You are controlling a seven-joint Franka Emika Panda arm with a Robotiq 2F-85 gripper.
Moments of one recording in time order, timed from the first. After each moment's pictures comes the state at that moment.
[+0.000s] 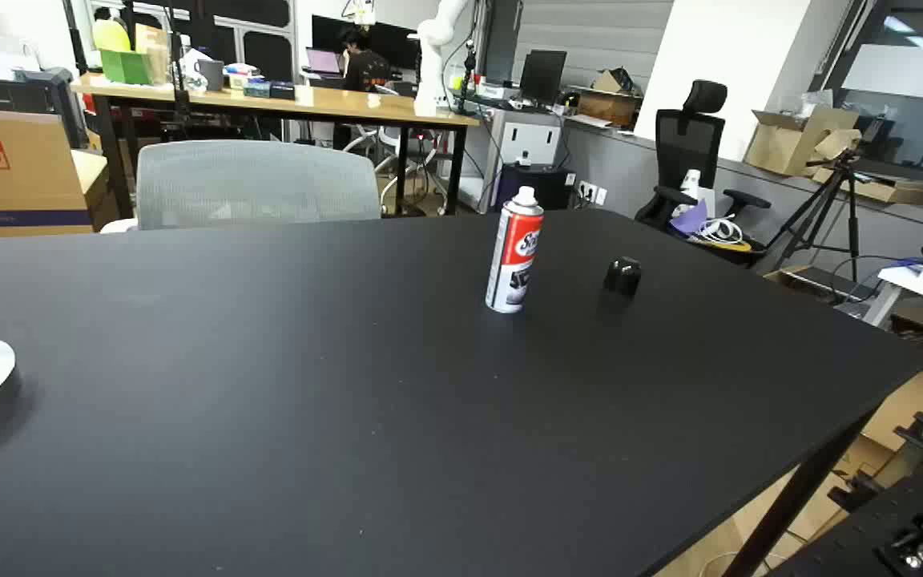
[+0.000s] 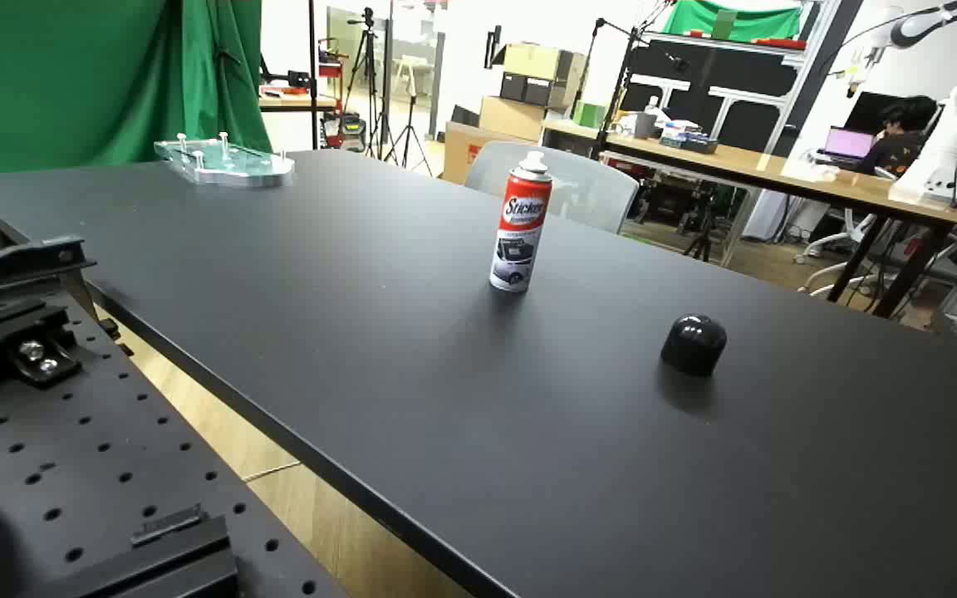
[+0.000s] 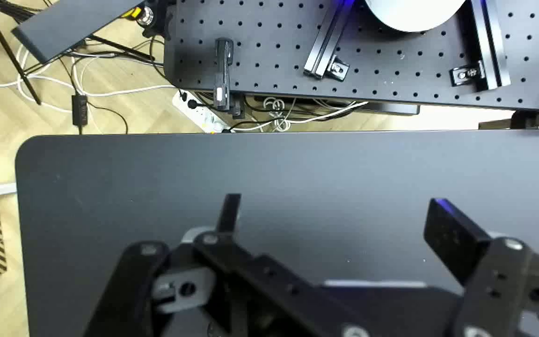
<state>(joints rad) -0.13 -0.70 -0.14 -2.48 -0.23 1.59 -0.25</state>
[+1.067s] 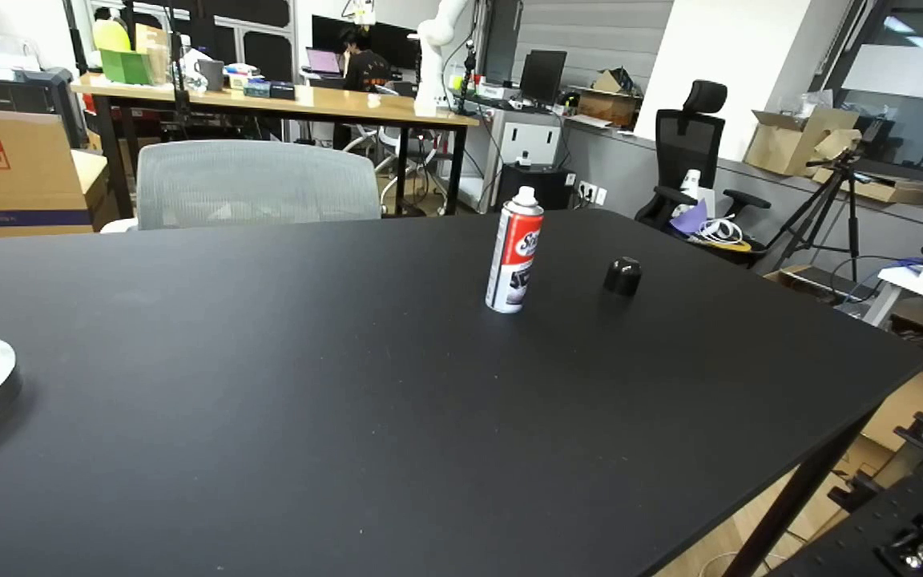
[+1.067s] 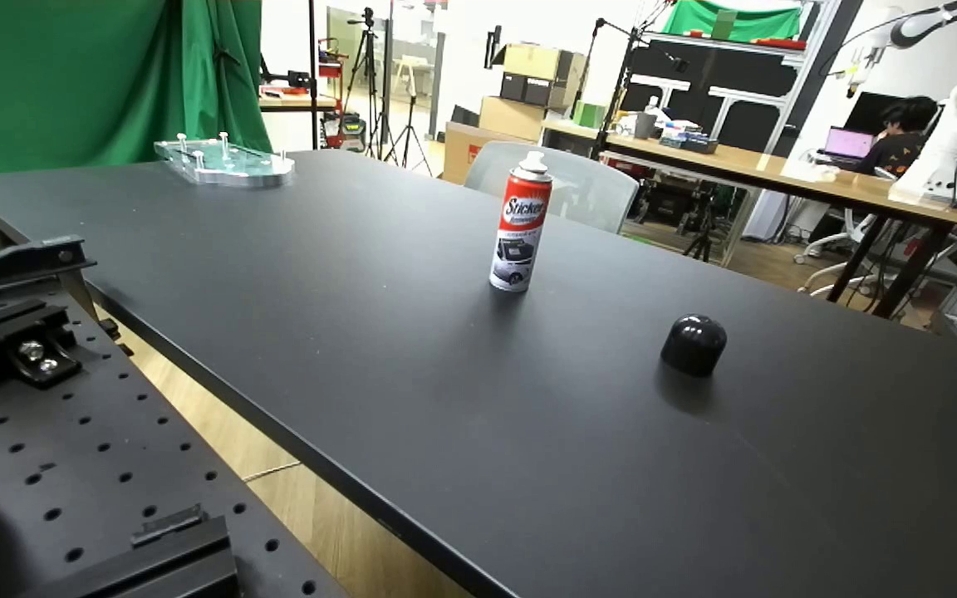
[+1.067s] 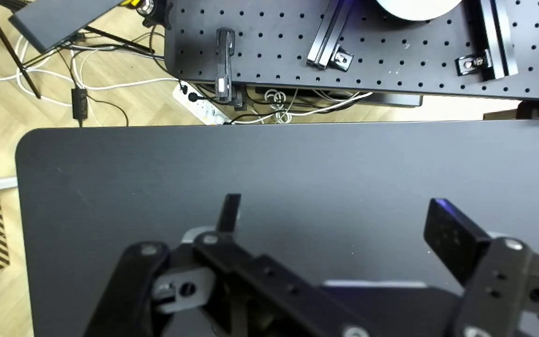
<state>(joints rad) -0.13 -0.69 -0.15 -2.49 -0.24 1.63 -0.25</state>
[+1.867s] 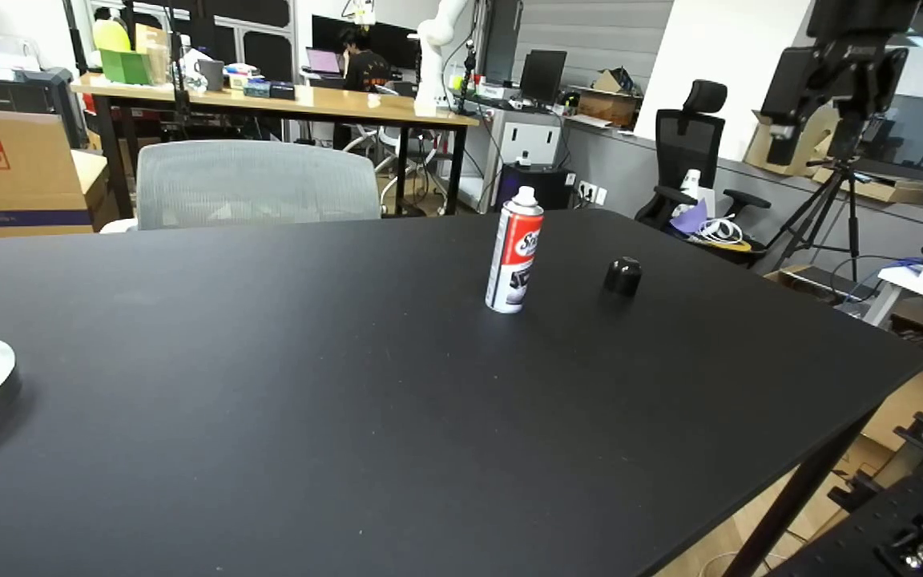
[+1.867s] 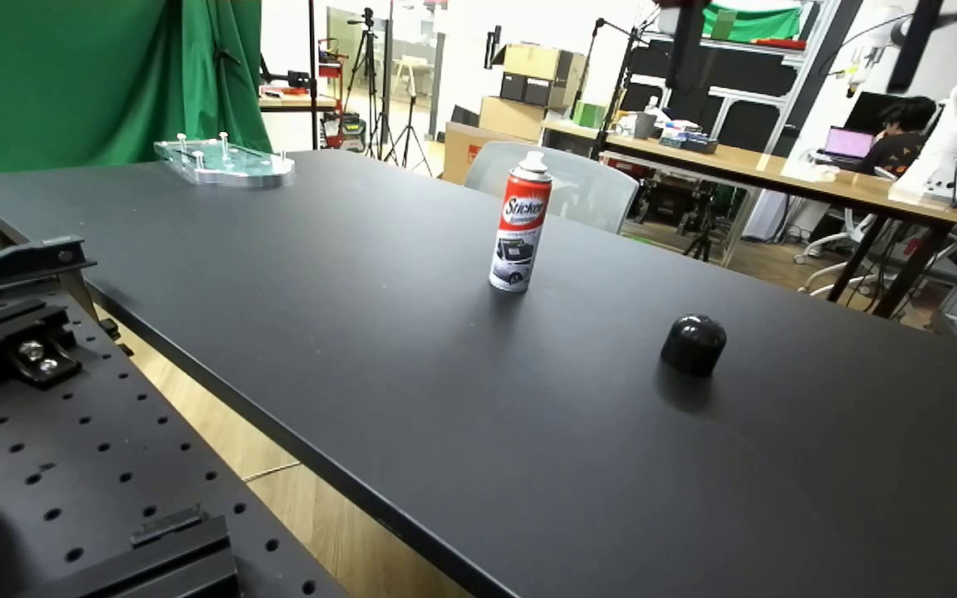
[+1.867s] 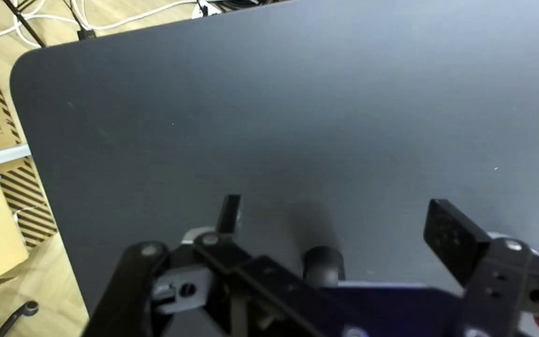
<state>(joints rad) -0.23 -0.25 -0.27 -2.53 -0.29 2.31 -0.23</state>
